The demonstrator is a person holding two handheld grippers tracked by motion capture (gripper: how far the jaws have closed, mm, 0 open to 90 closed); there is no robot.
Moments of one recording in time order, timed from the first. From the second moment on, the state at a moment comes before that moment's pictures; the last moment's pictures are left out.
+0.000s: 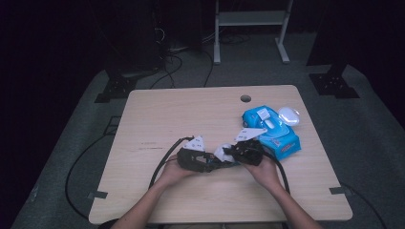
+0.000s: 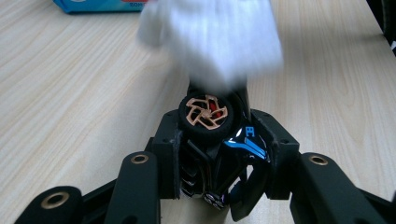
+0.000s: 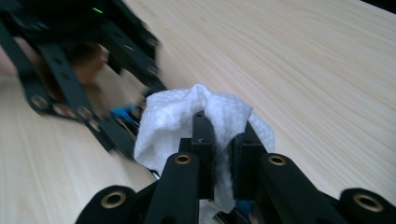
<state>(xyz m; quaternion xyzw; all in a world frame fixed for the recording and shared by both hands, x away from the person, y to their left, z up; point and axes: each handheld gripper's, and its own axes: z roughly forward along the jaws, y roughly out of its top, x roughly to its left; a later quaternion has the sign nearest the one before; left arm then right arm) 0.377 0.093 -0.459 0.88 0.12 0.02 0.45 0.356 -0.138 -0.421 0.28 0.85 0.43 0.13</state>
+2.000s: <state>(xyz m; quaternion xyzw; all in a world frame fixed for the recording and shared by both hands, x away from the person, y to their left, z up) 0.357 0.111 -0.444 0.86 0.16 0.05 0.49 0.325 -0.180 -0.429 0.24 0.84 0.43 0.20</state>
